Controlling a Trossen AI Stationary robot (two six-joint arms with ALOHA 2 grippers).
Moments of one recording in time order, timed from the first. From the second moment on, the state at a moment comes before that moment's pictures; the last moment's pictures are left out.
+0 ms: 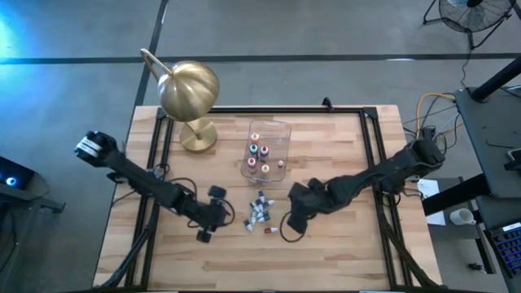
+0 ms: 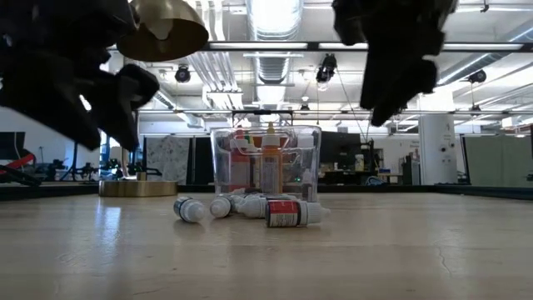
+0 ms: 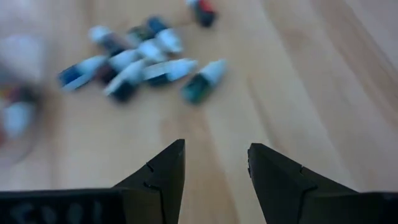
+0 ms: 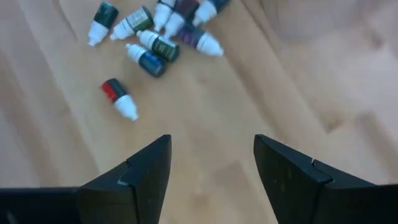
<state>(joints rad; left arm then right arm) -0.49 1.34 0.65 -0.15 -0.21 -0.10 0.37 1.63 1.17 -0.70 0.21 0.92</state>
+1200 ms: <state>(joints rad) -0.33 1.83 1.08 -0.34 0.04 0.10 0.54 1.51 0.98 -0.82 0.33 1.22</state>
